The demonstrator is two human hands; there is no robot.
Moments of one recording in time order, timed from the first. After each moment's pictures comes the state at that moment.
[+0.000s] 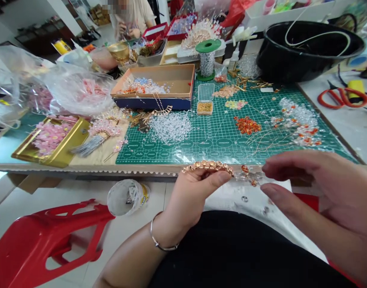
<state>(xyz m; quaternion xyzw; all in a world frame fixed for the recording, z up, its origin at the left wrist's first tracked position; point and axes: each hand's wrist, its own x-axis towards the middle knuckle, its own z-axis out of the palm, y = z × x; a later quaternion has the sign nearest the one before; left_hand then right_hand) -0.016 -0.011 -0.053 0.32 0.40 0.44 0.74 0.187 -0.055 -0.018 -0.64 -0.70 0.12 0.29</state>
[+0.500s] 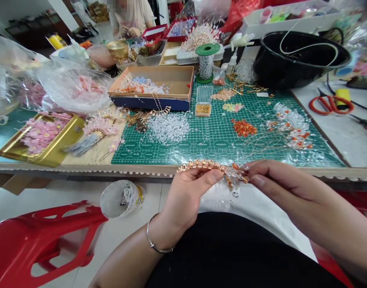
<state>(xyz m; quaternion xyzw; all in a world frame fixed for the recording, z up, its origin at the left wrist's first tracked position) -0.018 -0.011 -0.054 0.27 0.37 0.45 0.76 0.190 -0.033 -0.037 -0.59 -0.66 0.37 0.27</state>
